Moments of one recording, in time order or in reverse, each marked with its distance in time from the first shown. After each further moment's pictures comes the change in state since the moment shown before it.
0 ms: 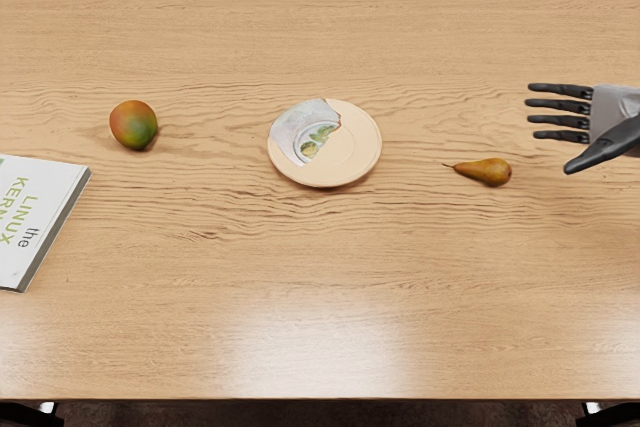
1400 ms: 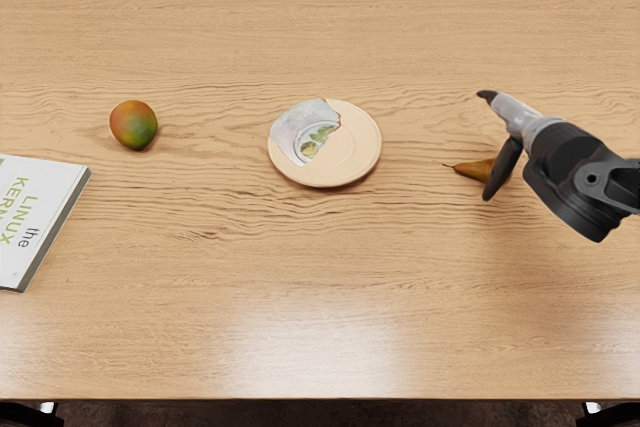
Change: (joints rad) left arm 0.001 0.000 0.000 0.000 0.000 0.000 0.000; right arm 0.370 0.327 -0.565 0.398 -0.856 -1.075 -0.322
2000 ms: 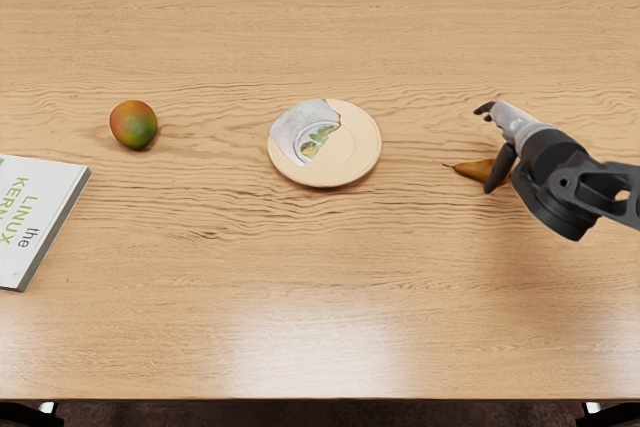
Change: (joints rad) left arm 0.001 0.000 0.000 0.000 0.000 0.000 0.000; right arm -0.047 0.104 -0.009 -0.175 -0.053 0.032 0.000
